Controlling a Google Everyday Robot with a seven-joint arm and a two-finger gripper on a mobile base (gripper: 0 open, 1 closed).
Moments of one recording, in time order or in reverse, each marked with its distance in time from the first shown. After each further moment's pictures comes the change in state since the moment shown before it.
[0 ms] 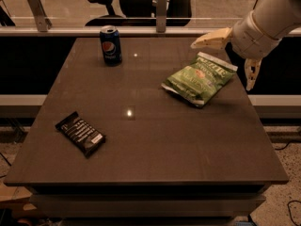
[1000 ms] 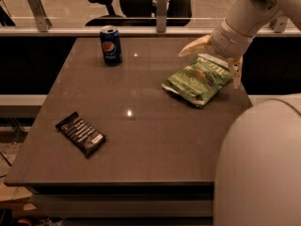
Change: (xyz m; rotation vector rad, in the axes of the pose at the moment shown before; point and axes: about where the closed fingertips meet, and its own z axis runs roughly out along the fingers) arm -0.022 0.009 0.051 0.130 0.118 -0.029
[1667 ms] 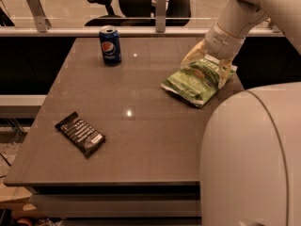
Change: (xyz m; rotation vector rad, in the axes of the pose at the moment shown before) arm -0.007 0.010 0.022 0.028 0.050 -0.033
